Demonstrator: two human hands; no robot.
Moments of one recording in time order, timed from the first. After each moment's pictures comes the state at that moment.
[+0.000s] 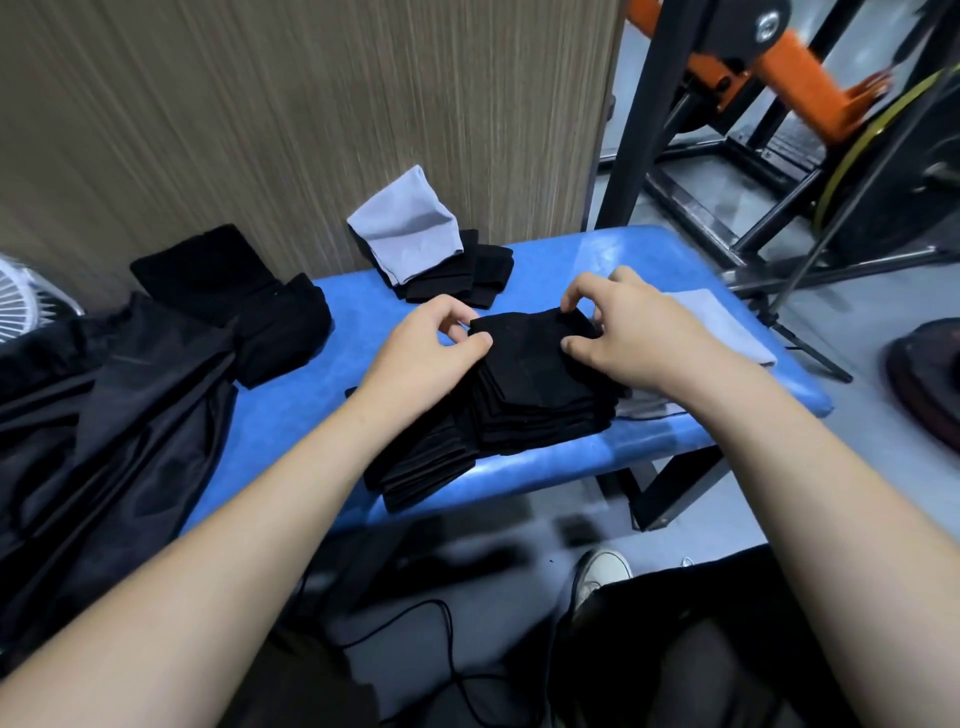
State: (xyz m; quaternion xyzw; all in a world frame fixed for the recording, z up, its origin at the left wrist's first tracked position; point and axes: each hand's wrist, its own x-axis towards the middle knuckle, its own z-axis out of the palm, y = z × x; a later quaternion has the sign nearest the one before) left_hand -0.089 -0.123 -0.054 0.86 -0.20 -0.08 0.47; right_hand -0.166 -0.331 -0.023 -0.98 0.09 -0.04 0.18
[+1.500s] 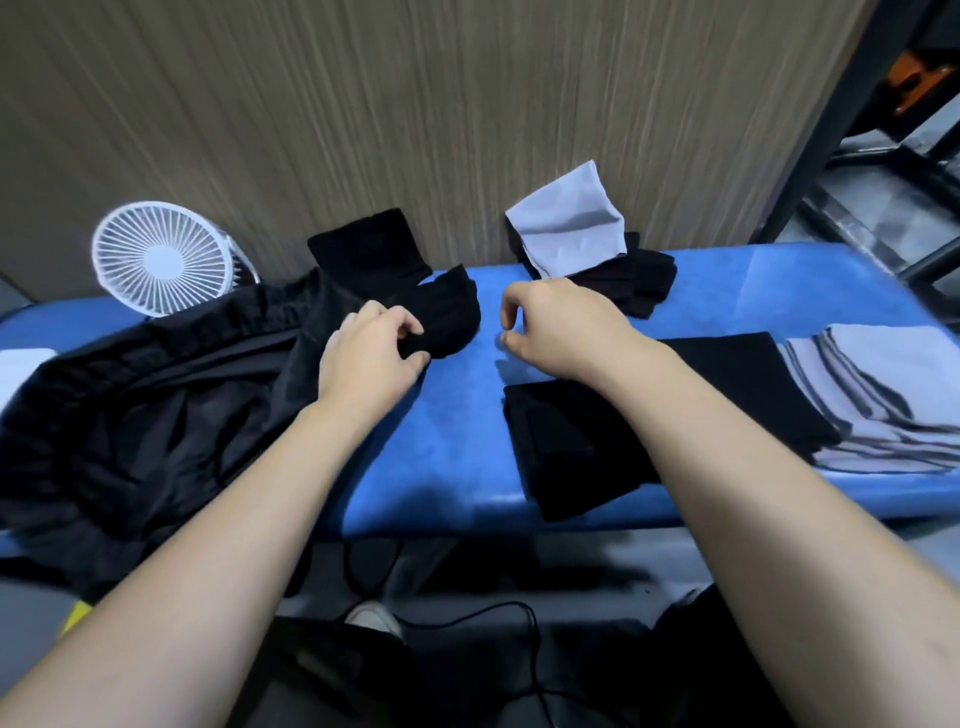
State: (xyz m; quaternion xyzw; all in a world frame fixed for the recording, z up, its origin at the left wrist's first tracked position) left_hand -0.029 0.049 -0.072 0.98 -0.08 0.09 0.18; right_hand -0.060 -0.163 -0.030 -0.98 -0.08 -0.03 0.16
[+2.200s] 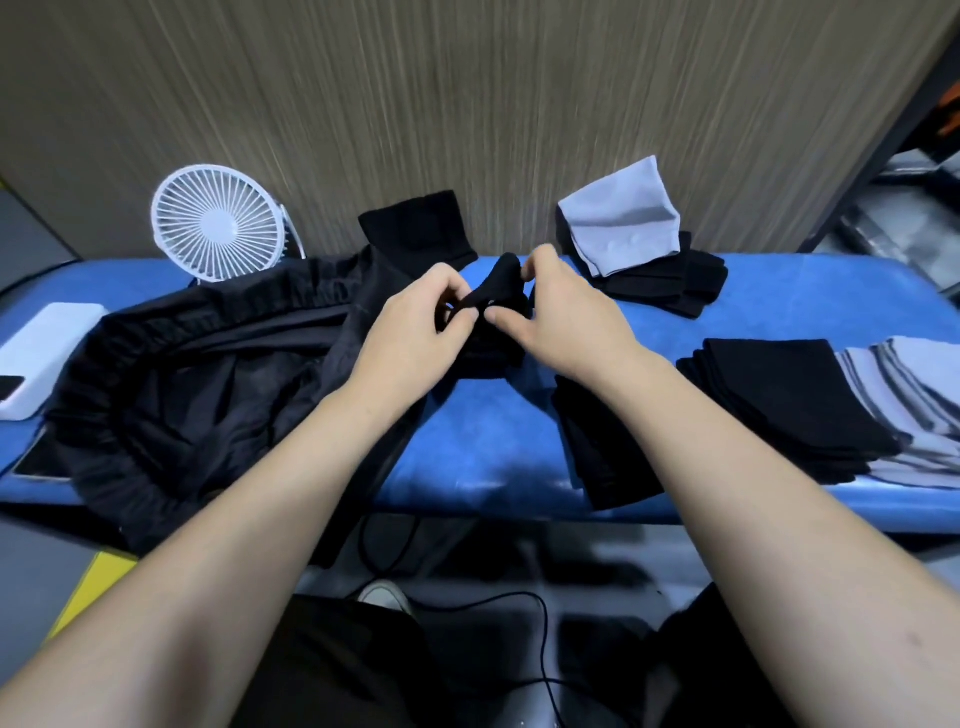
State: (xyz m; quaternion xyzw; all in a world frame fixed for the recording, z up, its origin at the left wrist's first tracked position) left_hand -0.055 0.063 -0.049 0.90 -0.16 0.11 0.40; right_hand -0.058 -0.112 -0.037 -0.97 -0.04 -0.08 0.24
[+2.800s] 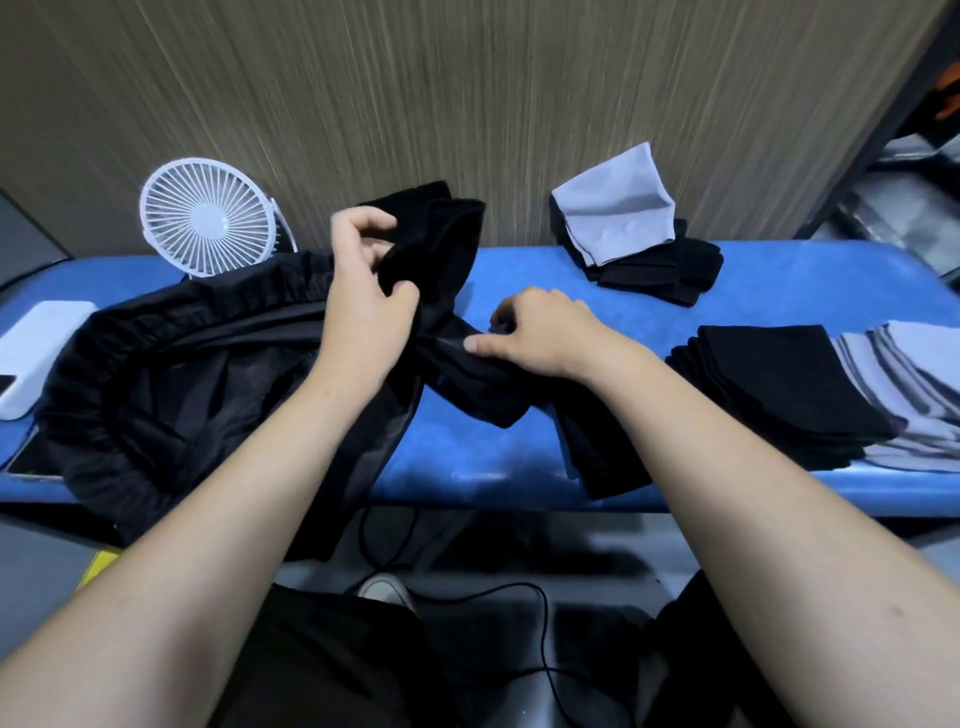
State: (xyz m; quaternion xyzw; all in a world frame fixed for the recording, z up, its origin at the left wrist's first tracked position) left_hand -0.052 0.075 -0.039 0.79 -0.11 0.18 0.57; right_hand -0.051 -0.109 -0.050 -0.98 -0.05 0.06 0.20
